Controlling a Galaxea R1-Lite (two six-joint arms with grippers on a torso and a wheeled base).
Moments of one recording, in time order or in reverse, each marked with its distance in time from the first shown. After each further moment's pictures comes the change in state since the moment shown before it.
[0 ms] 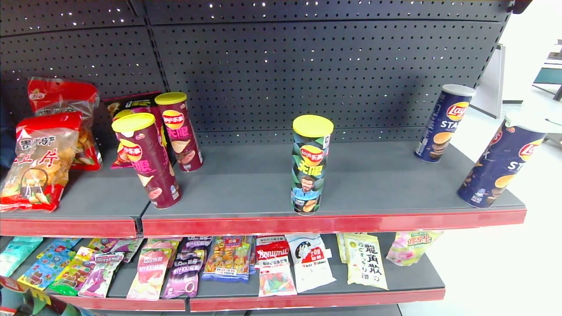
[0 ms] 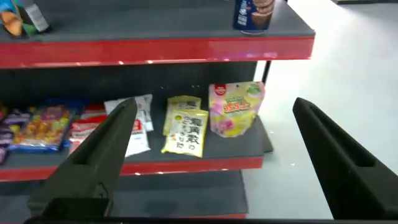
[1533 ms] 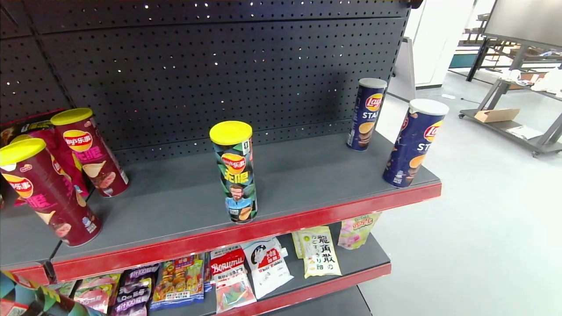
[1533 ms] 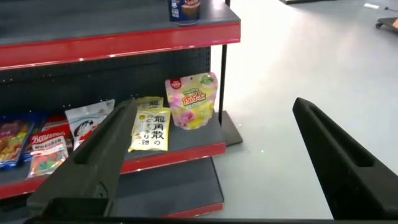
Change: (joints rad) left arm 0.002 0.030 0.027 -0.045 0.006 -0.004; right arm 0.000 -0.013 0.063 -0.086 0.047 -0.006
